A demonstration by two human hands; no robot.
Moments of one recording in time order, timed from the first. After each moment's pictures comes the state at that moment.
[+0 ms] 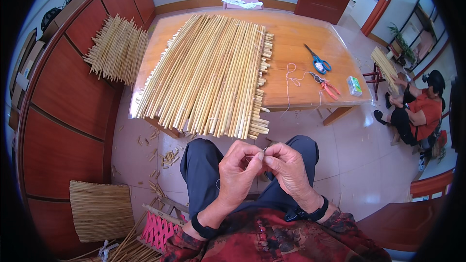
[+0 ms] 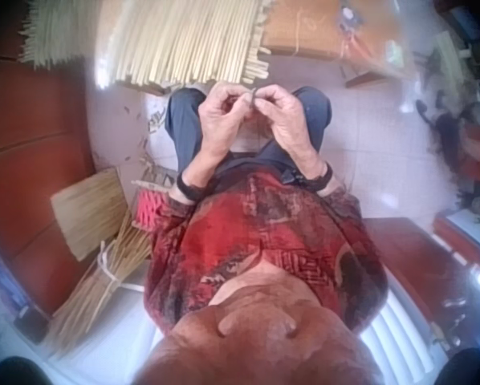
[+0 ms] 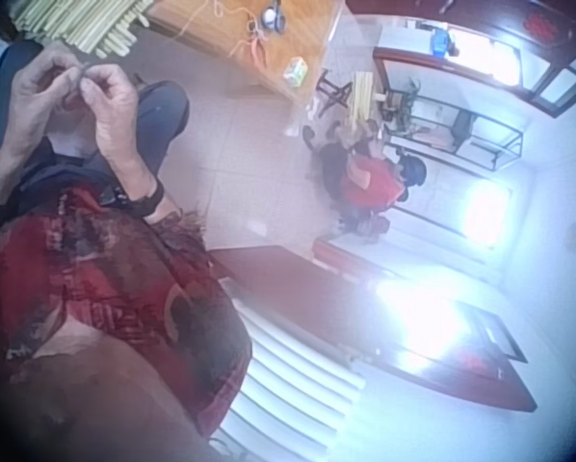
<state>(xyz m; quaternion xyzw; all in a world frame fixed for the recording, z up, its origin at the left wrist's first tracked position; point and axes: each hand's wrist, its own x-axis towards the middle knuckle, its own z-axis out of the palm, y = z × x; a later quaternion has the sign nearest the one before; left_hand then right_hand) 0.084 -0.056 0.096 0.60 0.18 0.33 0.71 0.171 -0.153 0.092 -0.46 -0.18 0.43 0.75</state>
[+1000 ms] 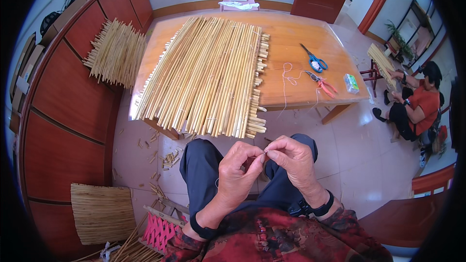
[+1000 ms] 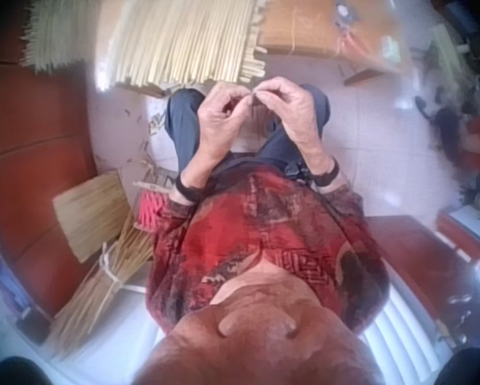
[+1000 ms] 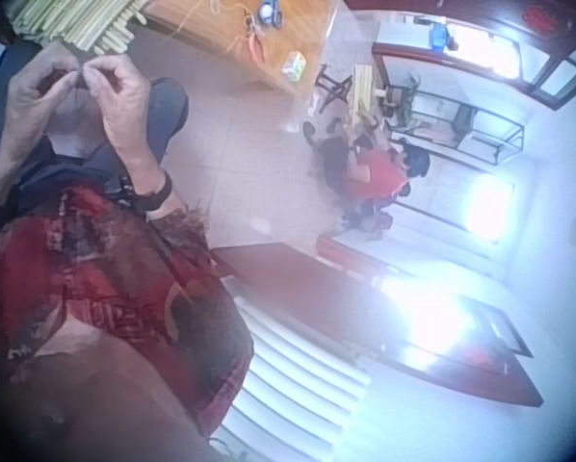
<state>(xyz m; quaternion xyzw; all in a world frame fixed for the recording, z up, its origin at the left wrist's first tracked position) 0.080 -0.058 0.109 0.71 0.16 0.33 0.60 0.183 -0.161 0.114 -0.57 -0.32 0.32 0.69</state>
